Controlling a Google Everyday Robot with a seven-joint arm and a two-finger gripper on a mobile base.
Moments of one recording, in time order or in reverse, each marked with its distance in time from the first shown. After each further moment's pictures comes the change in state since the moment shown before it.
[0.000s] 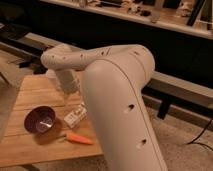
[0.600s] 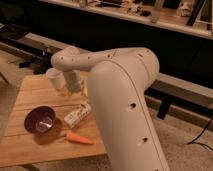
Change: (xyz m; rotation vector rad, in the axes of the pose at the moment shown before) arm -0.037 0.000 0.035 -0.089 -0.056 0.151
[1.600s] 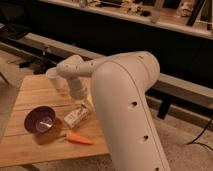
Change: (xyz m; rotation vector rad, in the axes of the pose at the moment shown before) arm 0.013 -0.009 0.033 0.016 0.047 -0.012
